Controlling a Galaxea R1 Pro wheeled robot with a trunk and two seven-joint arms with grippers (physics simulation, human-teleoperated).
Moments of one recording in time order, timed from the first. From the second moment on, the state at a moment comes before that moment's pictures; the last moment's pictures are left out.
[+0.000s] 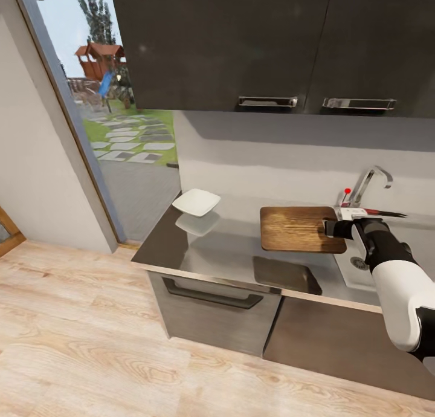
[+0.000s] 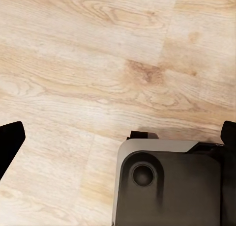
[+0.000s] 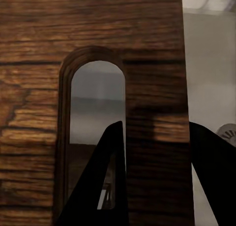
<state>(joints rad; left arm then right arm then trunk) -0.01 -0.01 0.01 -0.36 0.00 -0.35 0.16 -1.14 -0.26 -0.23 -0.56 0.23 0.57 0.24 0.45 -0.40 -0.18</state>
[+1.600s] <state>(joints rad) -0.01 -0.01 0.01 -0.36 0.00 -0.35 0.16 -1.14 -0.24 -0.23 -0.48 0.17 0.57 0.24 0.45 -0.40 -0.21</state>
